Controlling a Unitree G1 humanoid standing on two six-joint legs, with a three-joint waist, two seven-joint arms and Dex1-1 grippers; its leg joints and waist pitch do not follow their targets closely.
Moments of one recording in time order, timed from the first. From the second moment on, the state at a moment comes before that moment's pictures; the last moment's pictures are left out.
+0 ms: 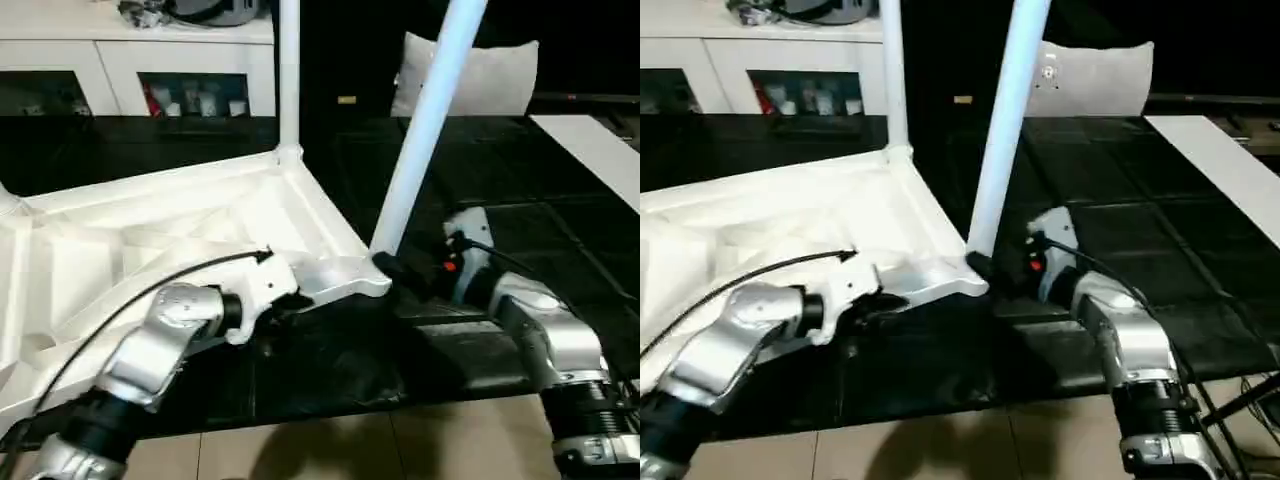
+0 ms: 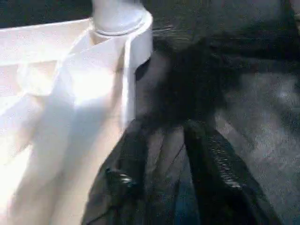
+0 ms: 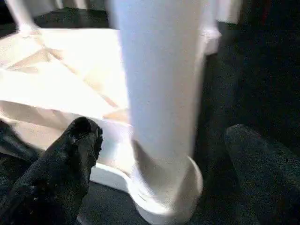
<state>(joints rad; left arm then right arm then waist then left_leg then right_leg) -0.34 0.46 -0.28 0.05 -0.03 0.37 -0.96 -0.39 -0.31 -0.01 0.28 0.27 0.32 0.79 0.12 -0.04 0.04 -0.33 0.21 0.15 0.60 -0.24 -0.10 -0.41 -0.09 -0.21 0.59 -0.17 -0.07</state>
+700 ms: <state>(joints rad) -0.20 0.66 -0.22 -0.12 0.08 0.48 -0.88 -0.63 -0.15 -0.03 0.70 0.20 0.12 0.52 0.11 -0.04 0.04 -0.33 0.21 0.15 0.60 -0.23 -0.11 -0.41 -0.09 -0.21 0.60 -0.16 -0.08</state>
